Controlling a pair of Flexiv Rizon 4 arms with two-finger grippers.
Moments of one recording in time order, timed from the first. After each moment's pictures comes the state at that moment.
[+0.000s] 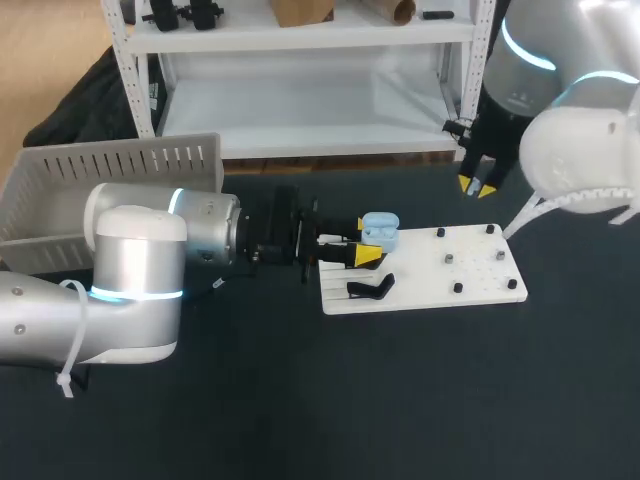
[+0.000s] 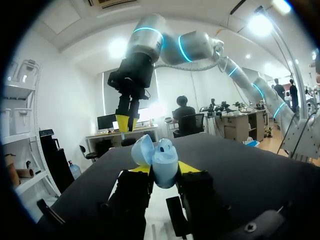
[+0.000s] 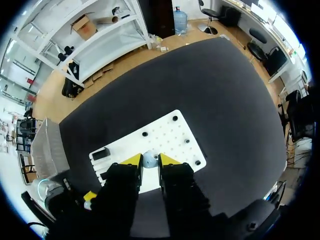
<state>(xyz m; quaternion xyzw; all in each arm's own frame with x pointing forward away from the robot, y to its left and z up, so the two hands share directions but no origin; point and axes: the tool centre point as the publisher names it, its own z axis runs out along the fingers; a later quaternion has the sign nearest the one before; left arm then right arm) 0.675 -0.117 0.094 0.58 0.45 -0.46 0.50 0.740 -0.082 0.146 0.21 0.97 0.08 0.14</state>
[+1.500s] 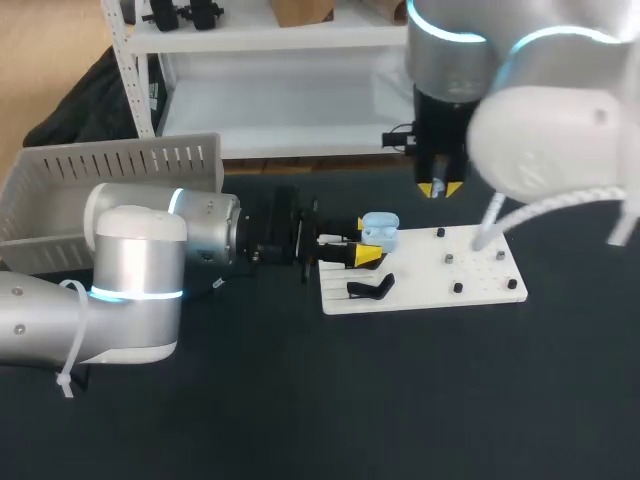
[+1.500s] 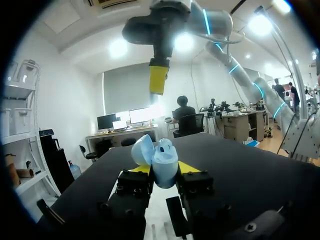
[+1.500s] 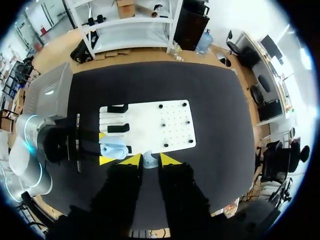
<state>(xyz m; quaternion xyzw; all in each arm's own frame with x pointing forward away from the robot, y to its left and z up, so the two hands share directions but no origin) 0.675 -0.117 0.094 0.58 0.45 -0.46 0.50 0.659 -0.012 0.199 0.02 0.99 -0.03 0.13</state>
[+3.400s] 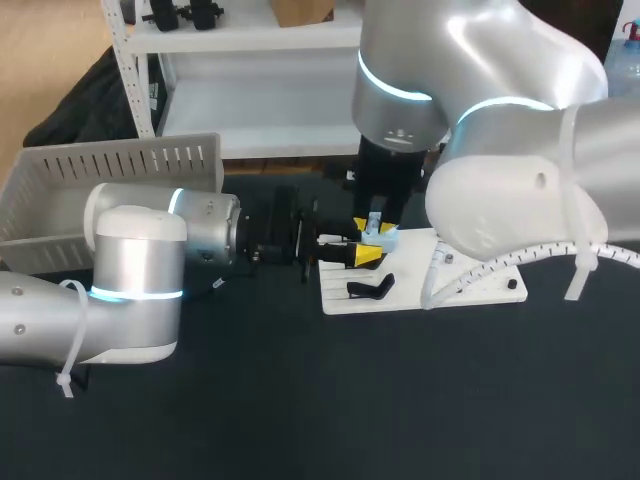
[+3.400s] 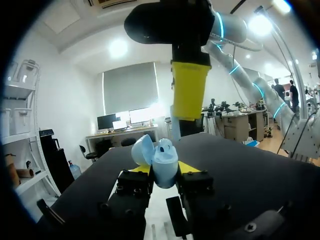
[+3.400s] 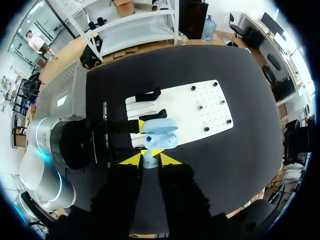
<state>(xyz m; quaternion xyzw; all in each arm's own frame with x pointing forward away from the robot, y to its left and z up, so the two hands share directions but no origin) 0.675 -0.117 0.094 0.58 0.45 -0.46 0.50 0.644 0.063 0.161 0.08 0.99 0.06 0.13</state>
